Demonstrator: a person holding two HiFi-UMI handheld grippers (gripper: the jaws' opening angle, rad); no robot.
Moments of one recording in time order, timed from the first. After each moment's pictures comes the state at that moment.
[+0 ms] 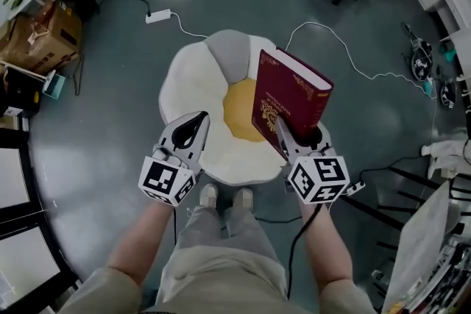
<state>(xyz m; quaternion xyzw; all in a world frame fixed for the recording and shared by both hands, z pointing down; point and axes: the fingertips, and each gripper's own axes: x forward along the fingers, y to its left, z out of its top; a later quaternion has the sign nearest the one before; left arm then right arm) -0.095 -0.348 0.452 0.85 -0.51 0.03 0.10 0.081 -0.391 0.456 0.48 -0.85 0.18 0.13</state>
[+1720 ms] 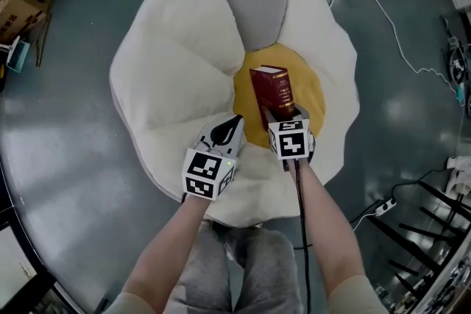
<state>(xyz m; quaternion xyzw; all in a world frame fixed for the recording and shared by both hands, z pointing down) -0.071 -0.423 1.005 0.81 -0.51 0.09 0.28 0.029 -0.483 1.105 0.41 -0.78 0.20 0.44</state>
